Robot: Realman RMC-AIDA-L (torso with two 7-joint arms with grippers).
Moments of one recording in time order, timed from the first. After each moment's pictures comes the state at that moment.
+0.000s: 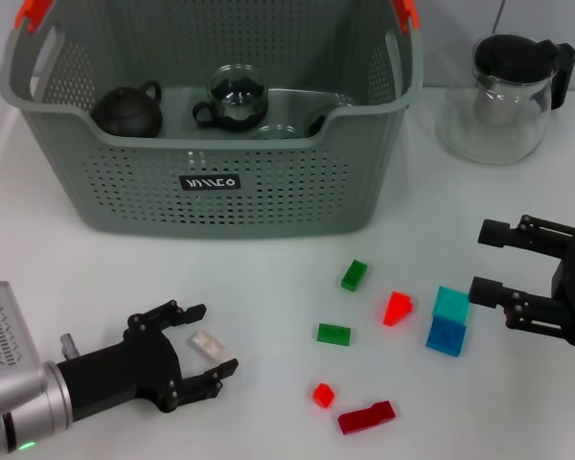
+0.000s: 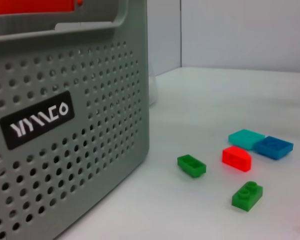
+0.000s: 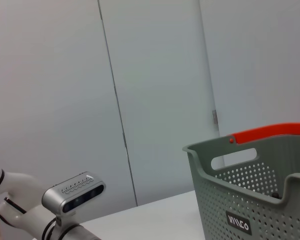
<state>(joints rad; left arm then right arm) -0.34 -2.17 0.45 0.40 2.11 1.36 -0.66 0.42 2.06 -0.50 -0.62 -1.97 -1.89 1.16</state>
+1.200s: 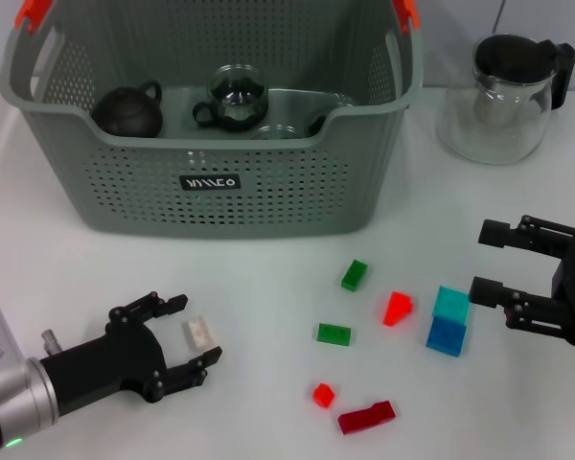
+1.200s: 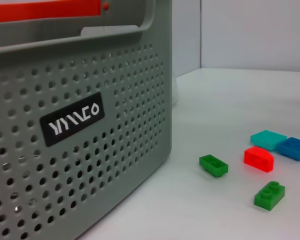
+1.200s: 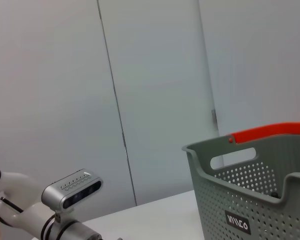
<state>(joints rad) -0.33 -2.17 0.42 0.42 2.10 1.37 -0.65 0.42 2.06 -0.50 -0.62 -1.96 -1.89 1.16</state>
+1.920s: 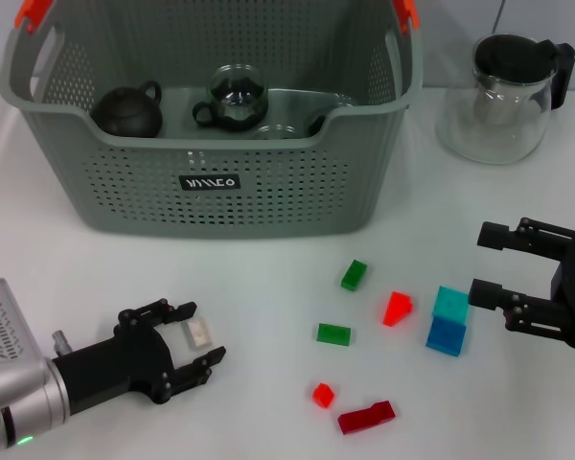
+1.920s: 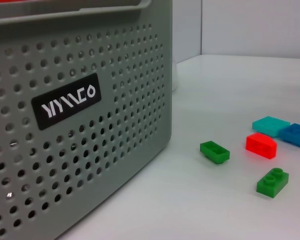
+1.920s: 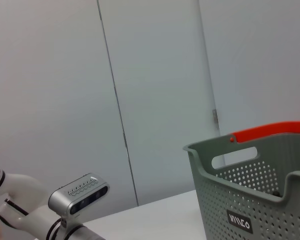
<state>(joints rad) -0.35 -2.17 0.44 0.39 2.10 1.31 -0.65 0.42 2.06 -0.50 -0.61 -1.97 -1.89 1.16</state>
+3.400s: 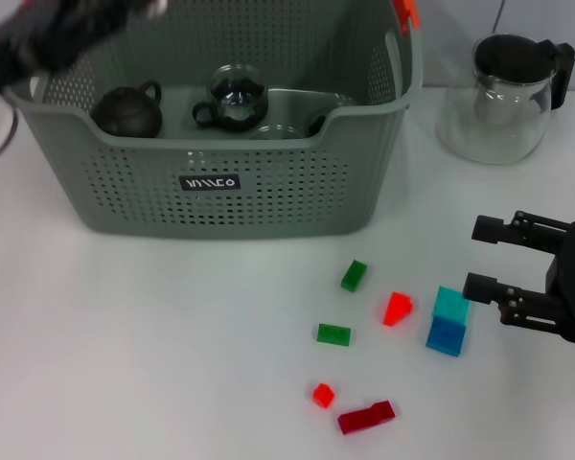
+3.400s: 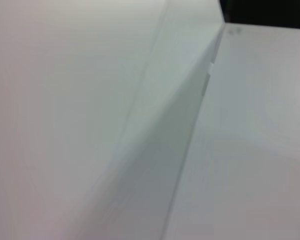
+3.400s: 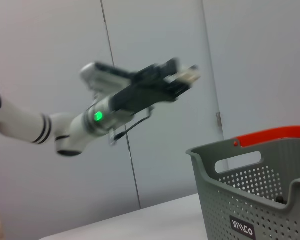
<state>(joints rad) -0.64 -2.03 0.25 0.63 1.77 1.86 -1.57 0.44 2.06 -0.50 -0.61 -1.96 -1.89 1.16</state>
